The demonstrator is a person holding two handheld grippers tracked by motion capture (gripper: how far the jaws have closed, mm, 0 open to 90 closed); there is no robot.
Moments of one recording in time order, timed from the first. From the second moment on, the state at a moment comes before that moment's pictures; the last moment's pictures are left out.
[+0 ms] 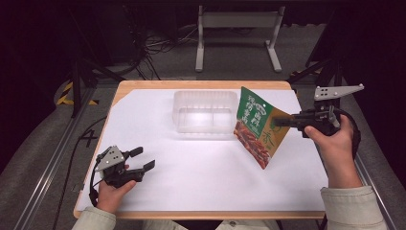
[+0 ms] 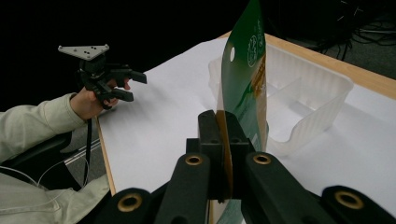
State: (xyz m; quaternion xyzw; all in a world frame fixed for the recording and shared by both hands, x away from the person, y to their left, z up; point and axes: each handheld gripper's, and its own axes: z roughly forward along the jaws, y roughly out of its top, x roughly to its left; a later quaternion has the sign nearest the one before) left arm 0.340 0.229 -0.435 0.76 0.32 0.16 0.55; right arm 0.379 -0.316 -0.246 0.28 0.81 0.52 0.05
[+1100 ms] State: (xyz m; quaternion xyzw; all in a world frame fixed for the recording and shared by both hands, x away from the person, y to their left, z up) left arm 0.338 0.231 -0.436 0.75 0.32 0.16 0.55; right arm 0.430 -0.258 -0.205 0.26 0.80 0.54 0.06
